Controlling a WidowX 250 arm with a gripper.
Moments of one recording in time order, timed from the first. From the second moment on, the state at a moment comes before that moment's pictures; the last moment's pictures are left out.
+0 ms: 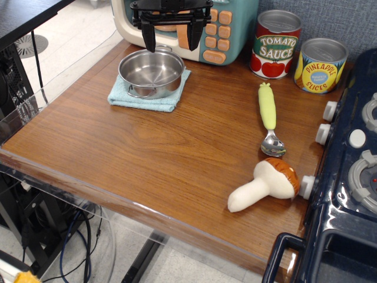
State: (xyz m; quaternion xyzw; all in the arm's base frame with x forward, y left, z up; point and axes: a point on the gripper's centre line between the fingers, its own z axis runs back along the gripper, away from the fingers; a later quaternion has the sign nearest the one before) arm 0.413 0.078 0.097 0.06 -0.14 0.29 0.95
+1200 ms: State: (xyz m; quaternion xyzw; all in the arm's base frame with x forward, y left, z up) arm 0.339 -0.070 0.079 0.02 -0.13 0.10 0.99
